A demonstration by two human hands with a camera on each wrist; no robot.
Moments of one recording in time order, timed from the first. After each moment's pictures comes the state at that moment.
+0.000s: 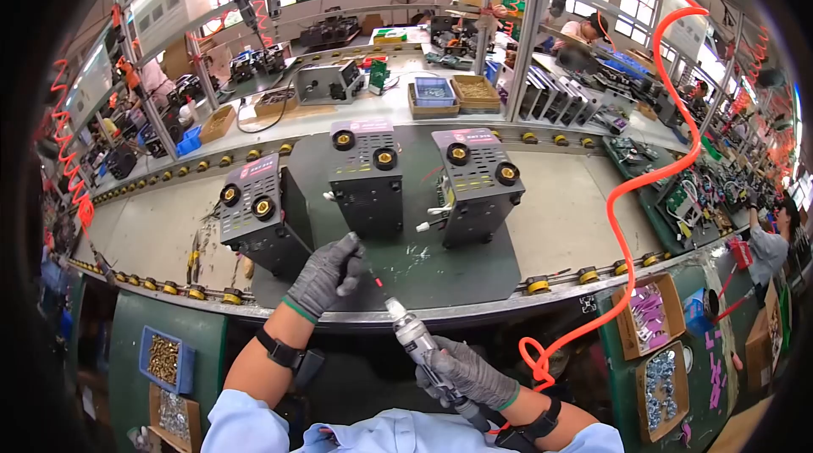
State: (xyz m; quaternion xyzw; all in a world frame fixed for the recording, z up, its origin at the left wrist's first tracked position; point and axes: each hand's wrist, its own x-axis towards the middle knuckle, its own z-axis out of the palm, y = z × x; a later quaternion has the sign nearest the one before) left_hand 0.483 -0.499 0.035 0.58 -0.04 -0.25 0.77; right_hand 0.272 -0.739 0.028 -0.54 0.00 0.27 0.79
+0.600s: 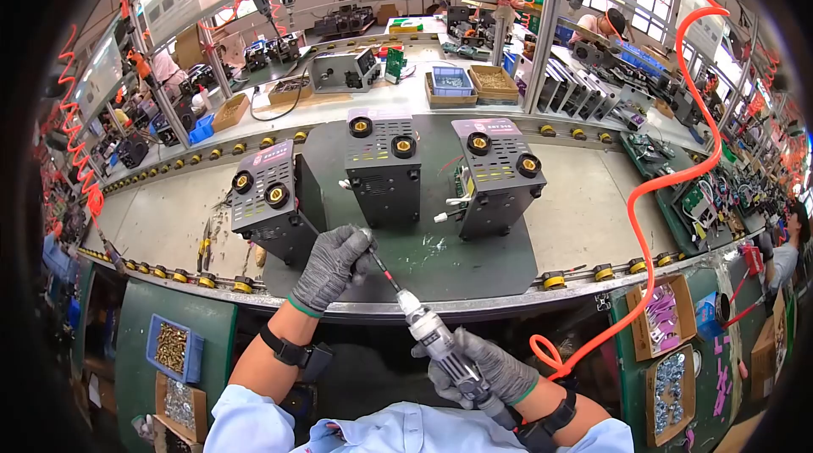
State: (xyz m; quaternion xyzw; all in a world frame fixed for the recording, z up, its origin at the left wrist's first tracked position) left_hand 0.461 -0.494 0.067 0.70 -0.09 -0.16 0.69; right_hand 0.277 -0.740 0.043 -0.33 0.03 0.38 0.87
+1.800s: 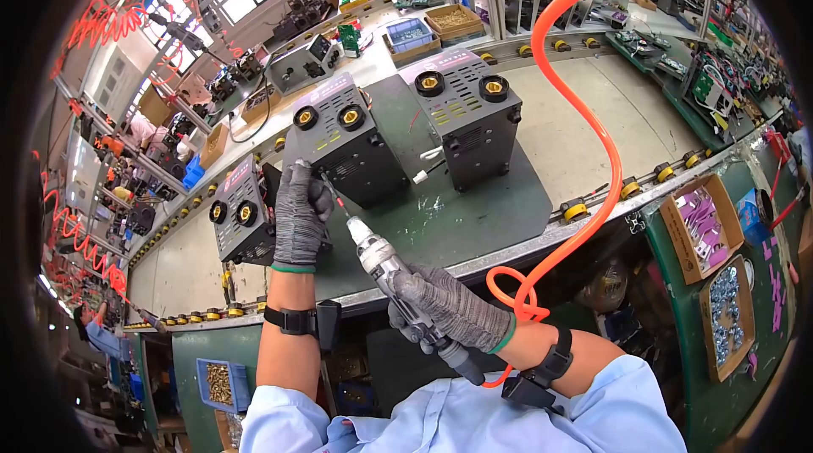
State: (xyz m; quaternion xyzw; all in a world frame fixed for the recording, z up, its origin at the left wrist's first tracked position) left_hand 0.540 -0.511 0.074 0.59 -0.10 -0.05 0.80; right_hand 0.332 -0.701 0.037 -0.46 -0.05 0.23 0.85
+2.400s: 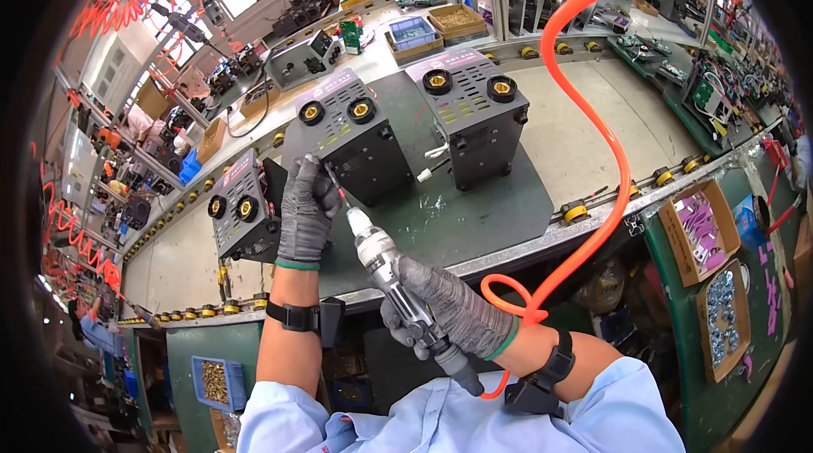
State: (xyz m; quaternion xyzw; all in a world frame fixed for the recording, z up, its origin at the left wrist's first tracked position) left_hand 0.545 -0.512 0.068 0.54 -0.14 -0.08 0.82; right_hand 0.331 -0.693 0.053 -0.39 0.01 0.25 0.89
